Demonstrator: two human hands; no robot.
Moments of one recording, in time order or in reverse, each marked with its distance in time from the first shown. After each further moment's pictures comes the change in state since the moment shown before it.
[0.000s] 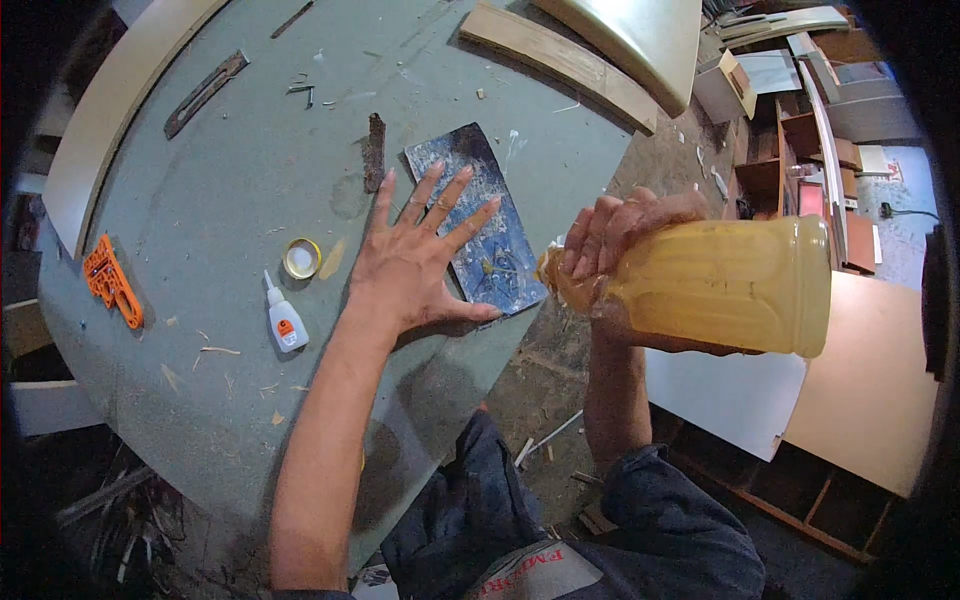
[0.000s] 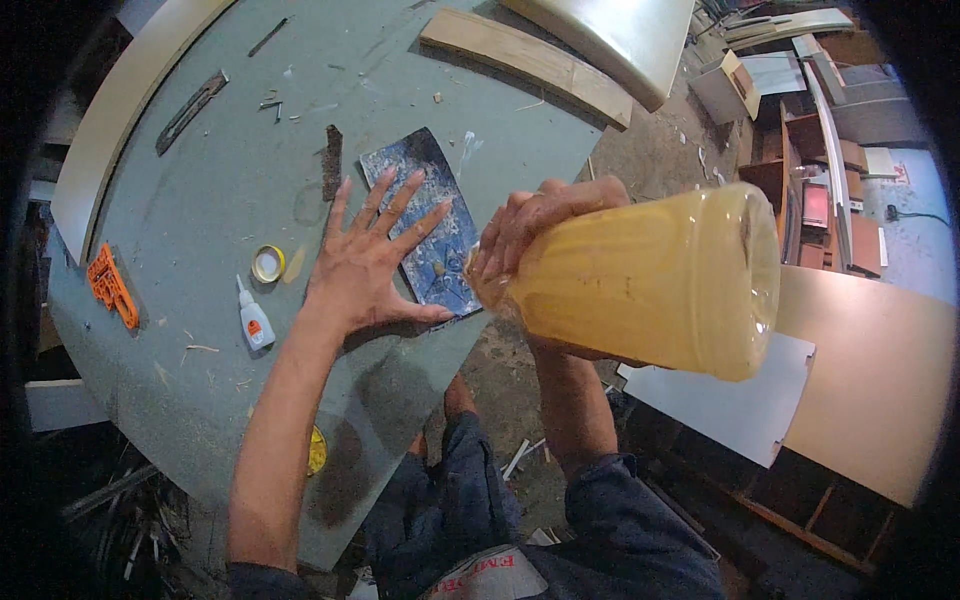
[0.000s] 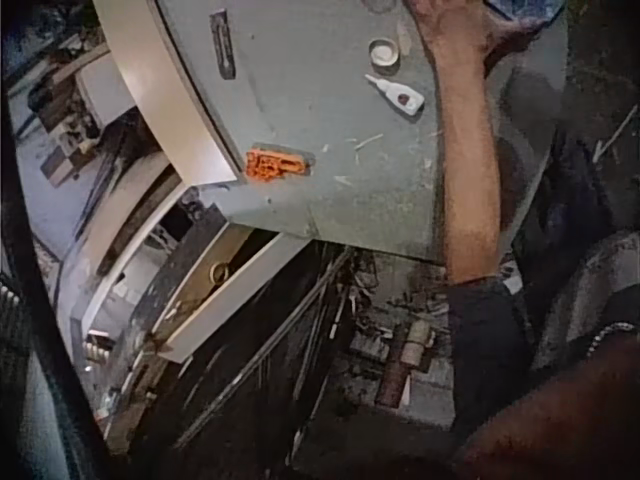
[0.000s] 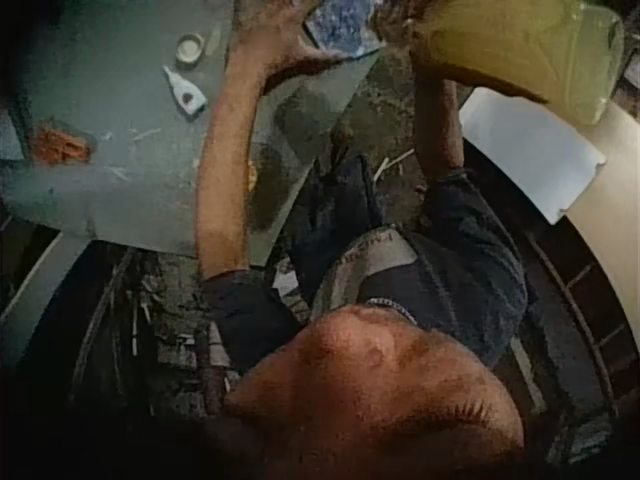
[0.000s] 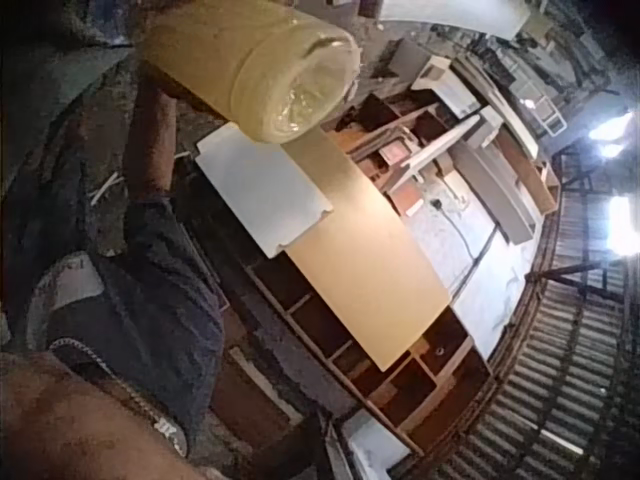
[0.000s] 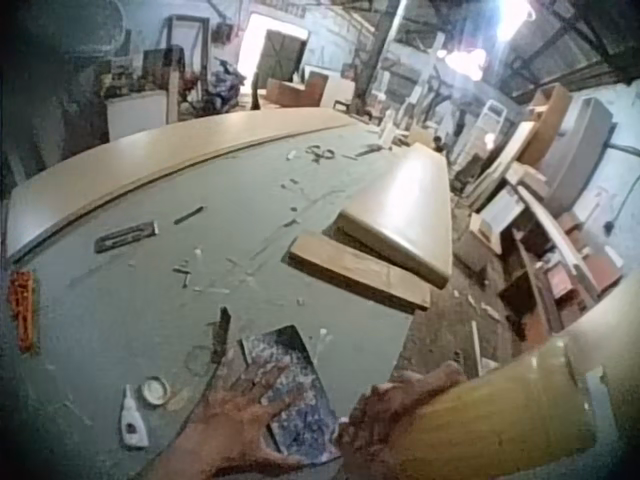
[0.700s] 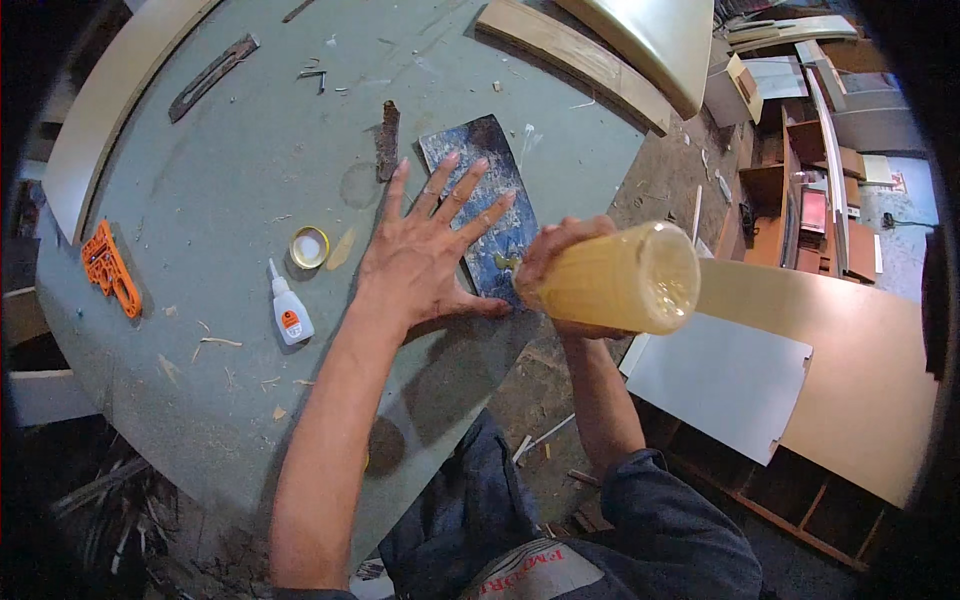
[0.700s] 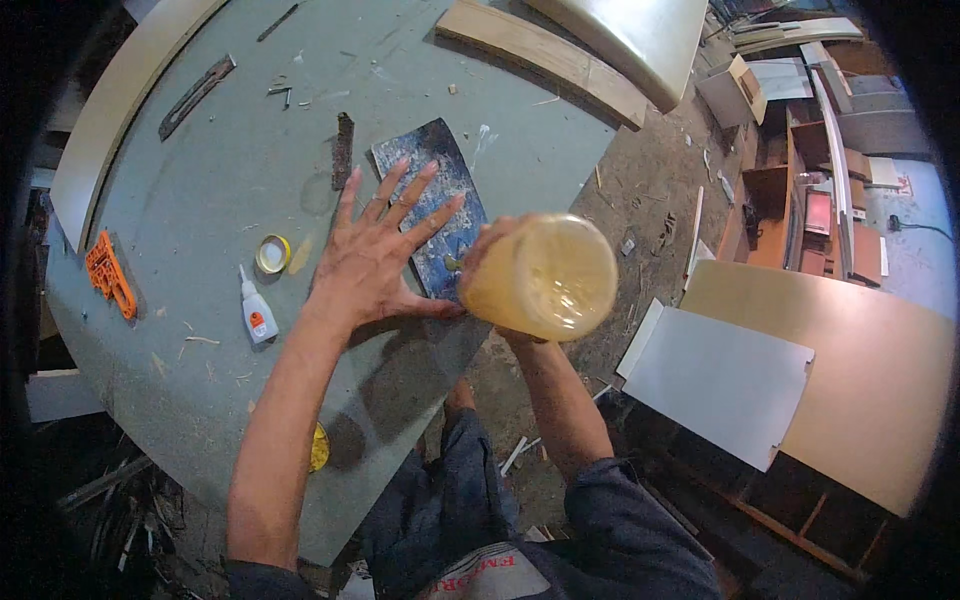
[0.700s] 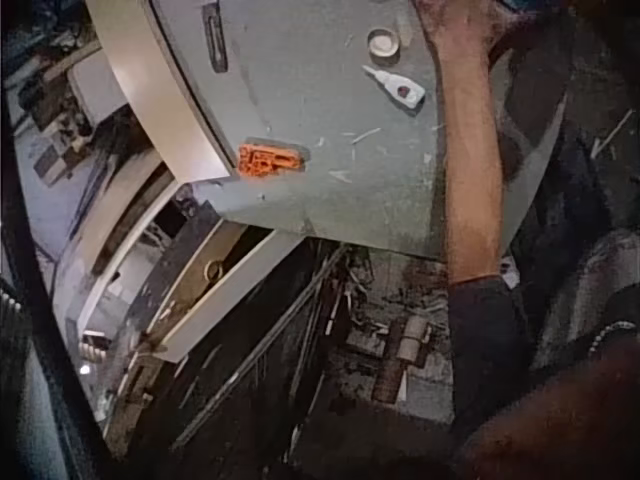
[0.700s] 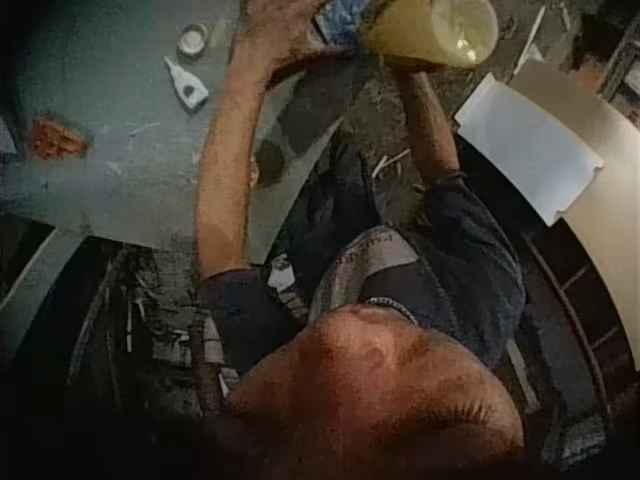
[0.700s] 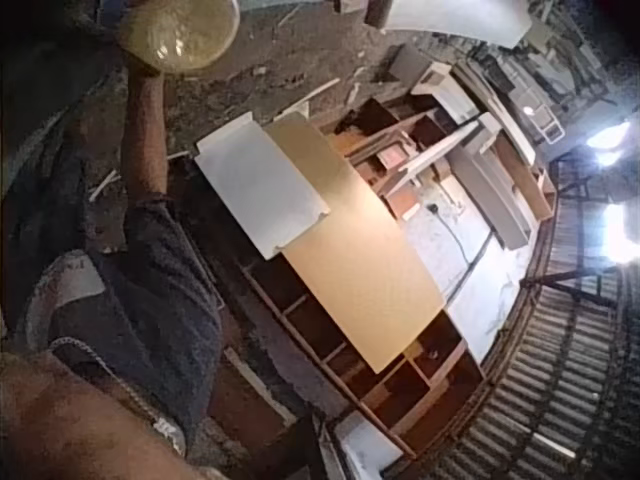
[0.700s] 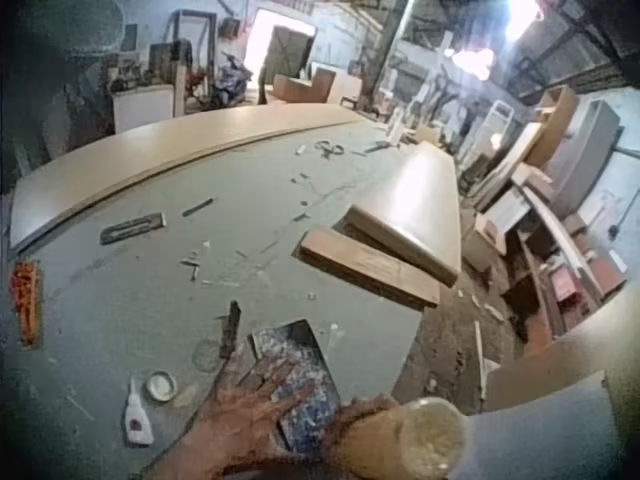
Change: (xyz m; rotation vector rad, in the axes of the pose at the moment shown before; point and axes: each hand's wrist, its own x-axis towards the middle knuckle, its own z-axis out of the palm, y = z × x) left_hand -0.001 -0.001 0.001 0.001 -0.025 0.004; right_hand -0.072 0.074 -0.002 0.604 0.031 0.068
